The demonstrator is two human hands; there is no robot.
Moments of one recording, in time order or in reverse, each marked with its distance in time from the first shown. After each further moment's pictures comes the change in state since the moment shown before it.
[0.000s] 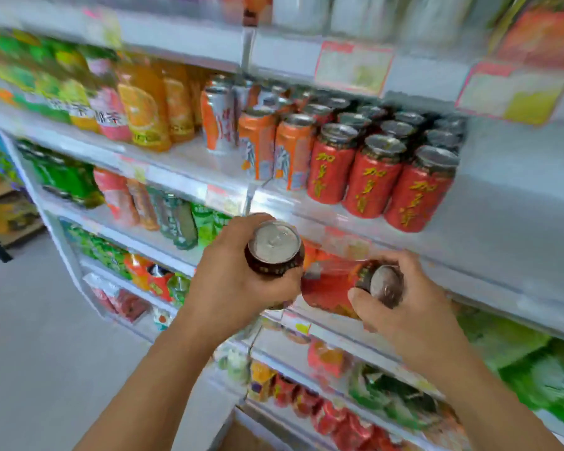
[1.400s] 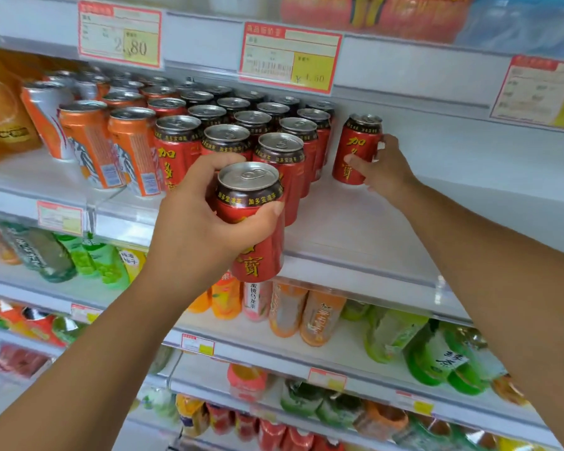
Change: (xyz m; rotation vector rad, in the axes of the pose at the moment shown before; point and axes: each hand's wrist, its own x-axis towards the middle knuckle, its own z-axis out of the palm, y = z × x) left_hand 0.061 0.075 0.126 -0.221 0.017 0.199; right_hand 0.227 0.096 -0.173 -0.071 0.331 0.023
